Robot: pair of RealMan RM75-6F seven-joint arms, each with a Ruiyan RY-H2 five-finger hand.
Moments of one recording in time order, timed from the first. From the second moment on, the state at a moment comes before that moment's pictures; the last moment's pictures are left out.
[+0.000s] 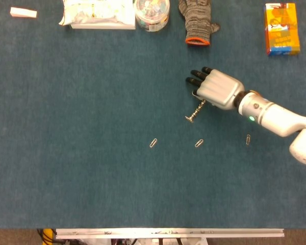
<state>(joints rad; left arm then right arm) 0.06 -0.92 -0.09 -1.67 1.48 1.69 -0.13 0.99 -1.54 -0.04 -1.18 -1.50 0.61 -0.17</state>
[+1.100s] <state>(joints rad) 0.07 -0.91 -0.09 -1.67 1.49 1.68 -0.16 0.95 -1.55 0.04 -1.27 -1.38 0.69 -0.34</state>
